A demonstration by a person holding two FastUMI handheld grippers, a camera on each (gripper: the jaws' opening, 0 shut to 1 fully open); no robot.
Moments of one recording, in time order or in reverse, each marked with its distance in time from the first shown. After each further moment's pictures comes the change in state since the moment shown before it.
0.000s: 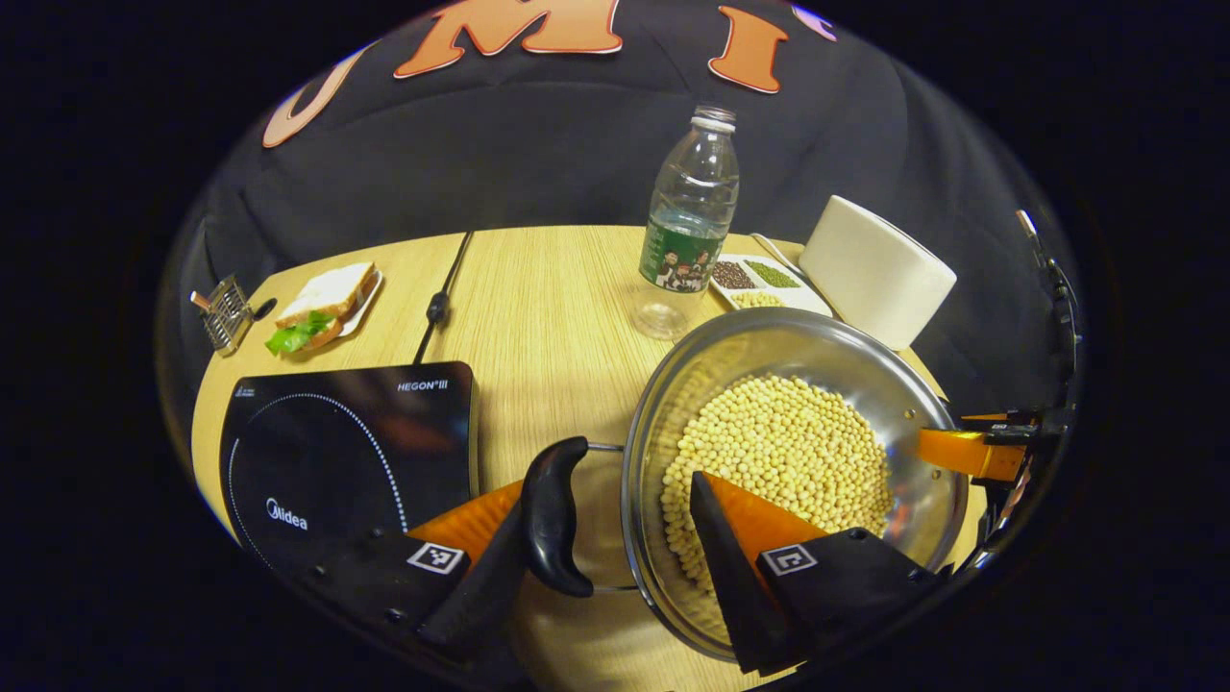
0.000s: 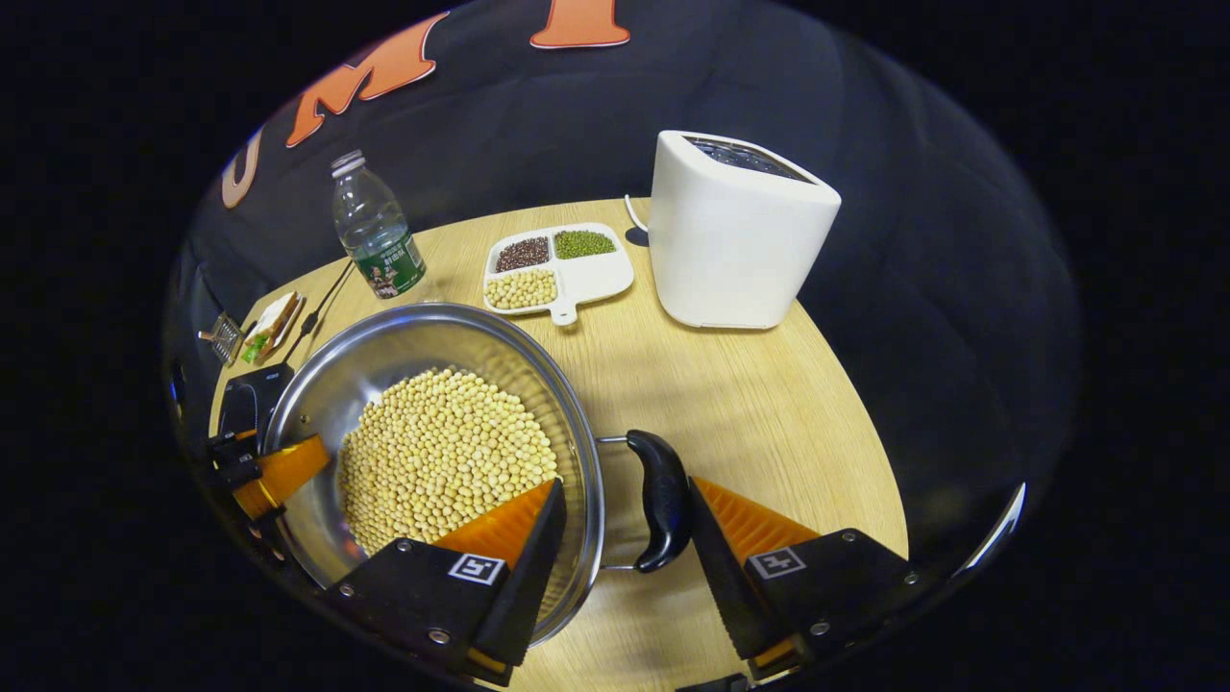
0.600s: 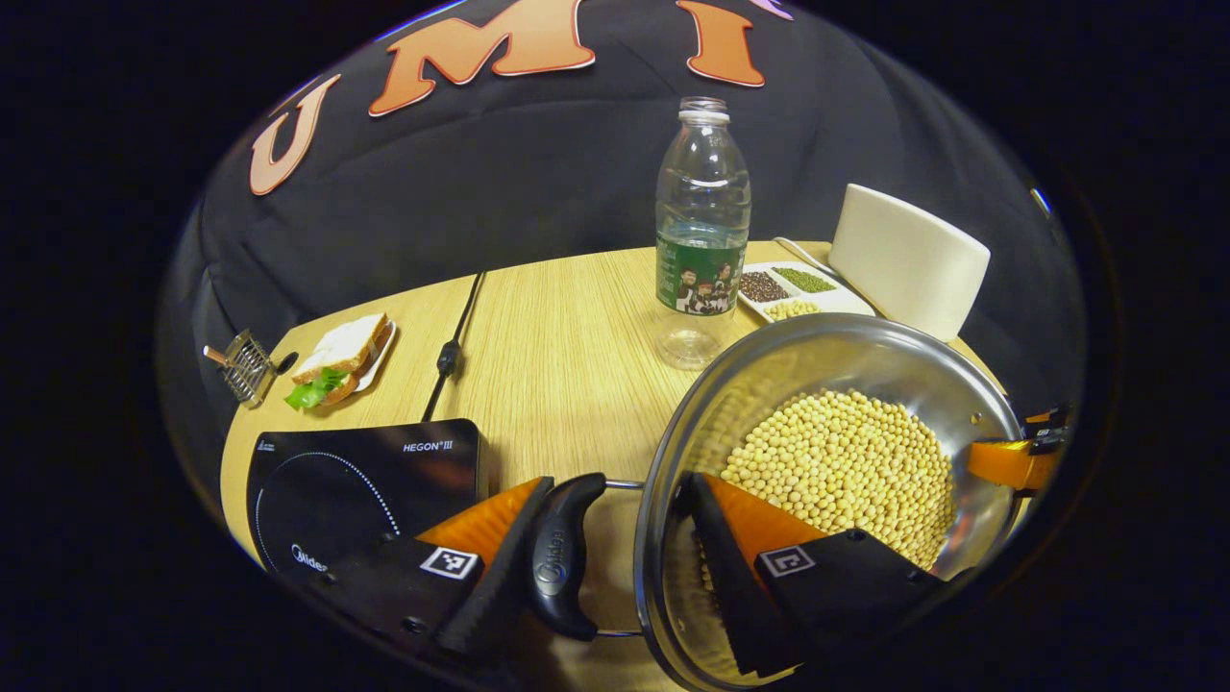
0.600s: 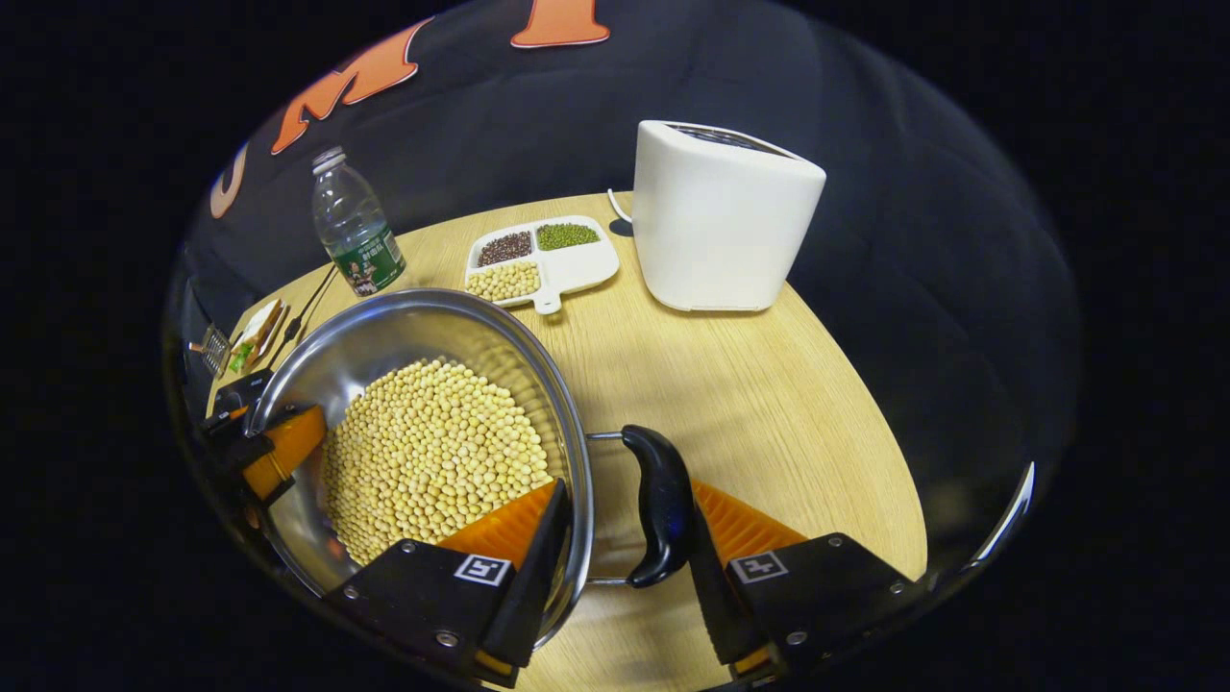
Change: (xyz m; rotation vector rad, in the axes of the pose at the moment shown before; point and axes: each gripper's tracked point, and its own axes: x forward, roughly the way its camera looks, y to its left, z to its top) left arm 0.022 0.015 0.015 0.116 -0.057 0.112; right arm 0.014 -0.001 -0.010 0.072 -0.013 -0.040
